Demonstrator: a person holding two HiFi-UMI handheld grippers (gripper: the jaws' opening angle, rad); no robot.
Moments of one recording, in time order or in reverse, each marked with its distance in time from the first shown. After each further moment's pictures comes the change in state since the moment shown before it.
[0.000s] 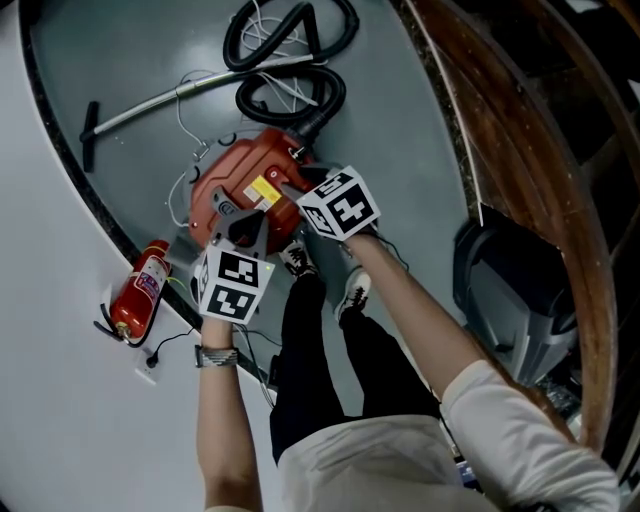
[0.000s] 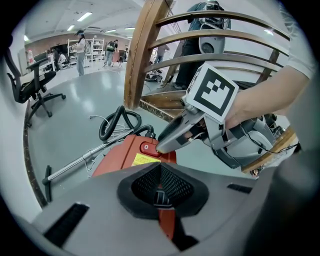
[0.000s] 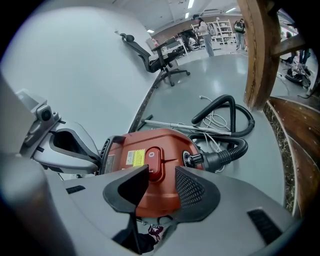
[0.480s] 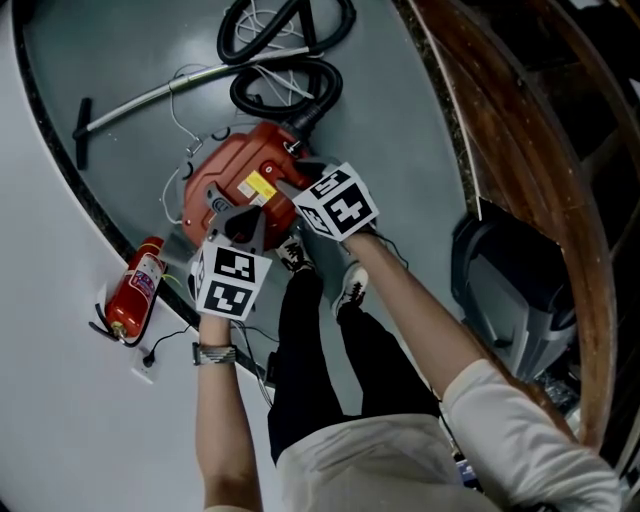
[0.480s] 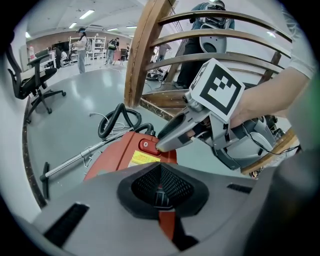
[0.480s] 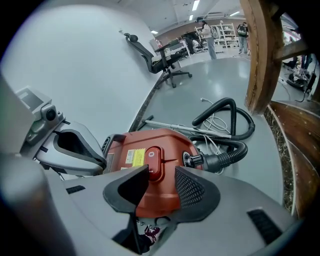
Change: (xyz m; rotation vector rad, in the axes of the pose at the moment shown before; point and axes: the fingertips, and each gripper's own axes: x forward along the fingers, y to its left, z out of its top) left arm 0.010 0.000 -0.004 -0.022 0.005 -0.005; right arm 0.000 0.001 0.001 -0.037 -0.018 -0.005
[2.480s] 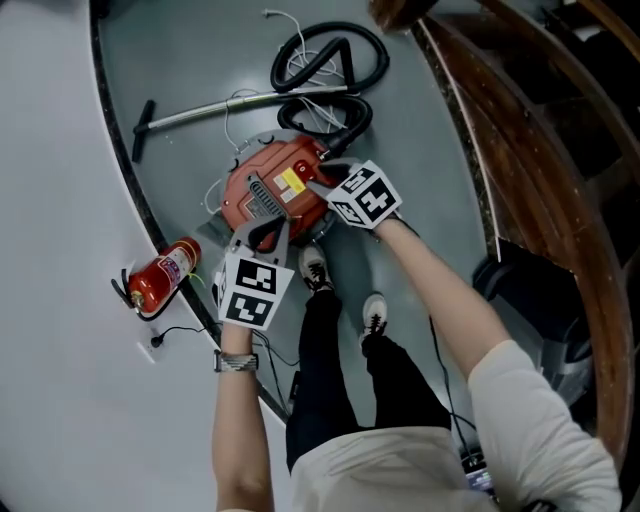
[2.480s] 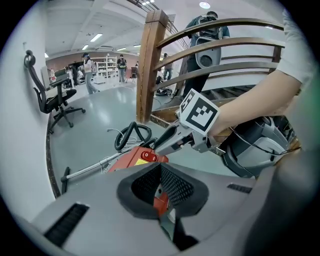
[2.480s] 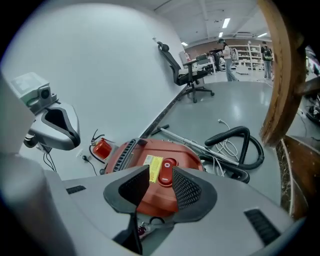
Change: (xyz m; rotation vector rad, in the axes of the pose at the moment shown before) left arm -0.083 -0.042 0.012 -0.009 -0.153 0.184; right arm -0.031 0.023 0.017 -0.268 -0.120 0.094
